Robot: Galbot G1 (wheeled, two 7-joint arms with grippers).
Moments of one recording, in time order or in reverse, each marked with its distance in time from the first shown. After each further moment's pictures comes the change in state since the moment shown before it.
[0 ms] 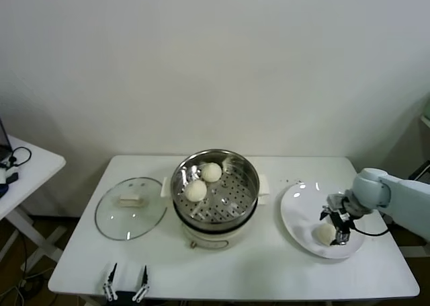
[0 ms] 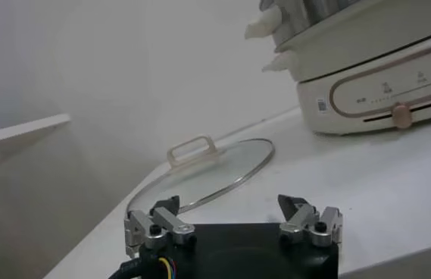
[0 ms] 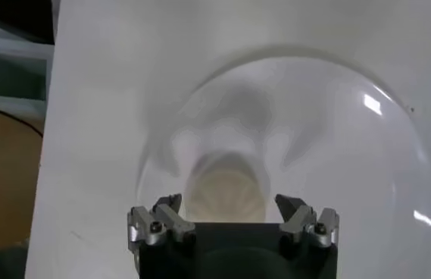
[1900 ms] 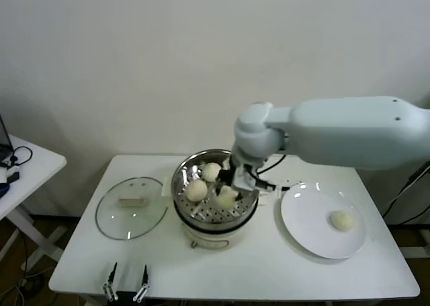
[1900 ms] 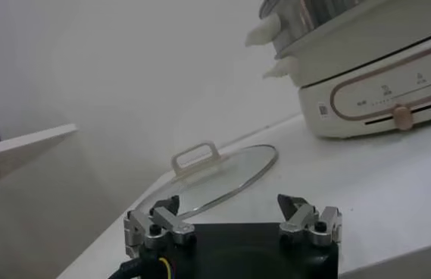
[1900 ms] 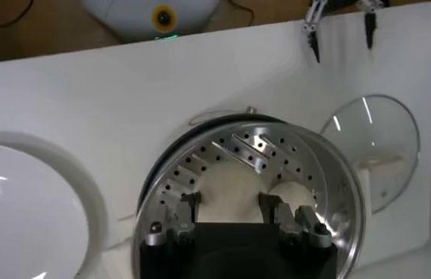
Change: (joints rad) left arm -0.014 -0.014 -0.008 0.033 0.044 -0.007 -0.030; right arm 0.619 0.605 -0.245 0.321 -0.104 0.384 -0.065
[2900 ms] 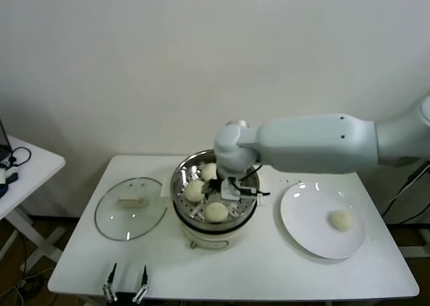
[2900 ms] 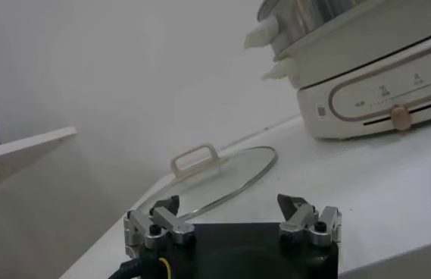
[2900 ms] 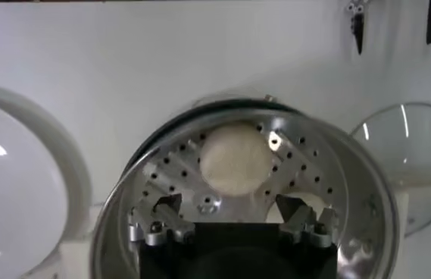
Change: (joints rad) left arm 0.004 0.000 -0.004 0.003 0.010 -0.008 -0.004; right arm -0.036 0.059 -0.028 -0.113 -0.089 0.052 -0.009
